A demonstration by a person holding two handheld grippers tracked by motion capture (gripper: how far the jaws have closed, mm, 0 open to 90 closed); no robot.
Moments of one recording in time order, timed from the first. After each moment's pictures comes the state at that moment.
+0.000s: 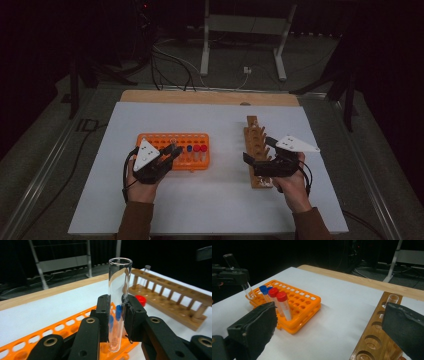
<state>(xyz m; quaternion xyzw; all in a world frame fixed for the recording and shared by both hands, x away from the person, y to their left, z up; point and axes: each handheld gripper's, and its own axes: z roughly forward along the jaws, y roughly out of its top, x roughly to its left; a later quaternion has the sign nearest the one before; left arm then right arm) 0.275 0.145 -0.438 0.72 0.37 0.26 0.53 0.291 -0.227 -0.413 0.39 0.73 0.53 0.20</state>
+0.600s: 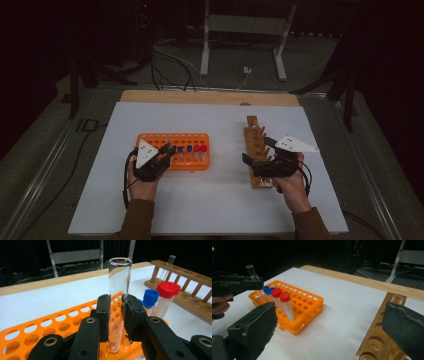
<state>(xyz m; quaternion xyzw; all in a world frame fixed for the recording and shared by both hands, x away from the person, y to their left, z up) 0.292 0.151 -0.468 0.71 0.42 0.27 0.50 0.290 -0.226 -0.413 0.38 0.73 0.53 0.19</state>
